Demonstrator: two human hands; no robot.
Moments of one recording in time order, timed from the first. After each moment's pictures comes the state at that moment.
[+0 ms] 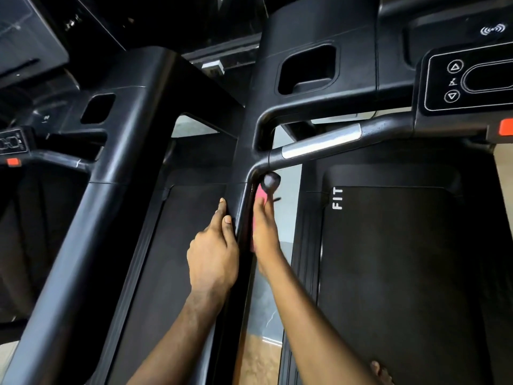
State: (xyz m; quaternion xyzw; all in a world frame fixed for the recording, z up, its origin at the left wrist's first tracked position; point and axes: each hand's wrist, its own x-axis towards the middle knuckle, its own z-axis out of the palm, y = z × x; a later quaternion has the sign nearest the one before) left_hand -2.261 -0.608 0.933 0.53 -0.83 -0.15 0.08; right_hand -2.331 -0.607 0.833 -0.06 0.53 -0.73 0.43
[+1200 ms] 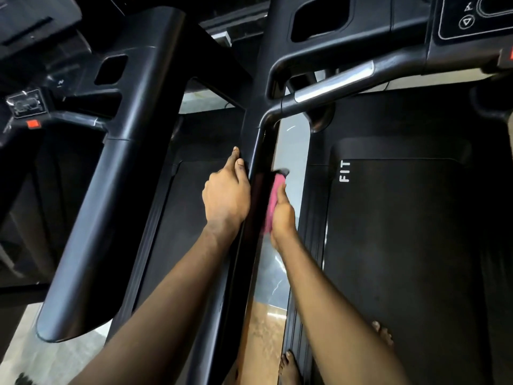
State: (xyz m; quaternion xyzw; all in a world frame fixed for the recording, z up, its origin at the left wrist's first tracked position) left_hand -2.250 -0.610 0.929 0.53 -0.83 -0.17 0.11; right_hand -2.279 -0.574 0.791 0.11 0.40 -0.75 0.52
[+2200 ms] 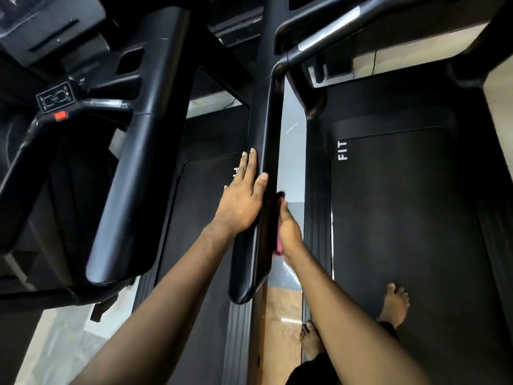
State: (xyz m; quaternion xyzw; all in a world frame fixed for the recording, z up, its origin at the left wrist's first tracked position) left_hand -2.095 -0.559 0.917 0.33 -0.91 -0.23 -0.04; right_hand -2.114 -0.464 0.810 0.10 0.42 -0.72 0.54
